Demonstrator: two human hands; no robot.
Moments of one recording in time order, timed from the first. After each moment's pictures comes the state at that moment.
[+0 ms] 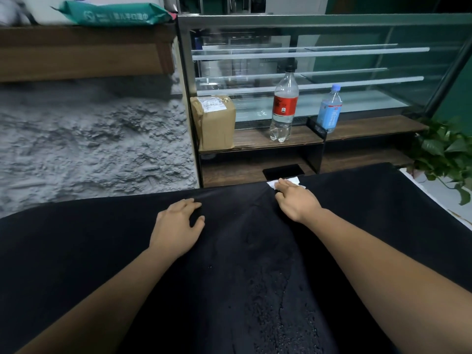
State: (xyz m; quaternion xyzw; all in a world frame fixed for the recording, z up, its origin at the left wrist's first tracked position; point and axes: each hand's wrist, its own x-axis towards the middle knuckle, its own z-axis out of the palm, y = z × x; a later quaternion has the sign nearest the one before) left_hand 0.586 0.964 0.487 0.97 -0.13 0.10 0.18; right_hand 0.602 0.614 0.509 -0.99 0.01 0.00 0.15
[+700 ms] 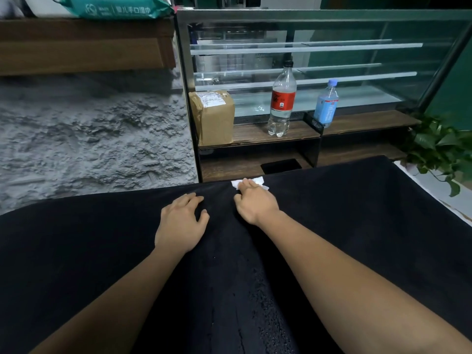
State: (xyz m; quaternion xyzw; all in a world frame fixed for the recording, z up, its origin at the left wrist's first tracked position) left_hand 0.584 0.959 0.477 0.97 -0.11 0.12 0.16; right_hand 0.599 0.728 0.505 -0.99 0.00 0.02 0.17
